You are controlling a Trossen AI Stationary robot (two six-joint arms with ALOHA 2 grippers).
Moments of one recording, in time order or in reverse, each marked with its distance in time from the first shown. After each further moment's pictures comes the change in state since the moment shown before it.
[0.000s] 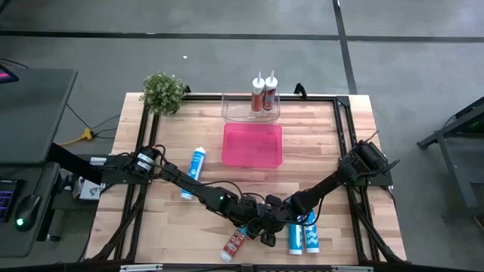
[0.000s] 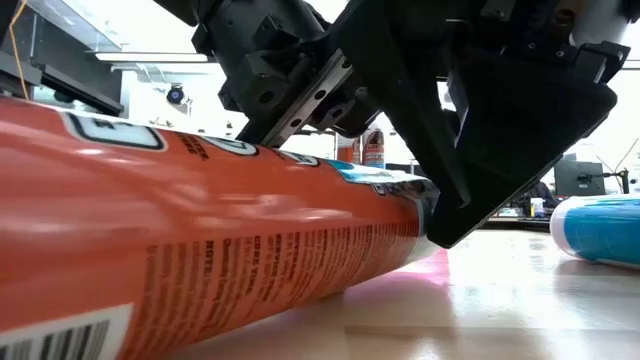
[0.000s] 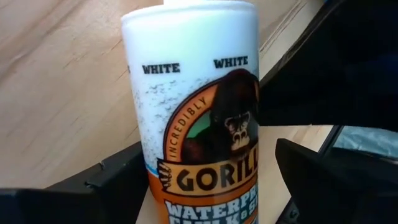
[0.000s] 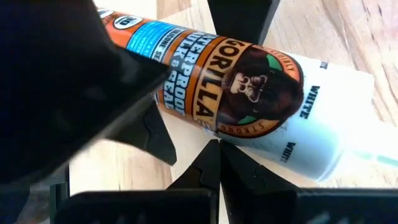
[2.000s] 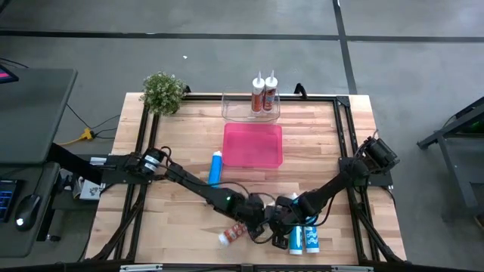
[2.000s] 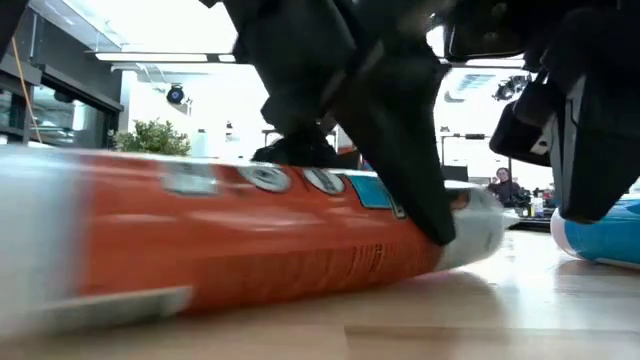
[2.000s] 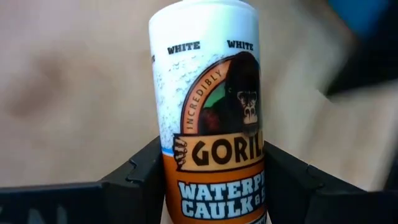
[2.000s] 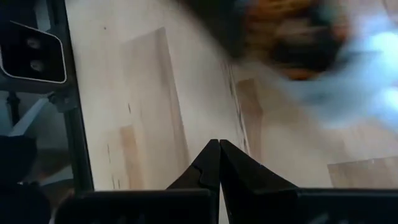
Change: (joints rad) left arm 0.034 0.015 0.169 -0.156 -0.183 0.334; right arm 0.063 -0.098 0.001 -0.237 -0.089 0.061
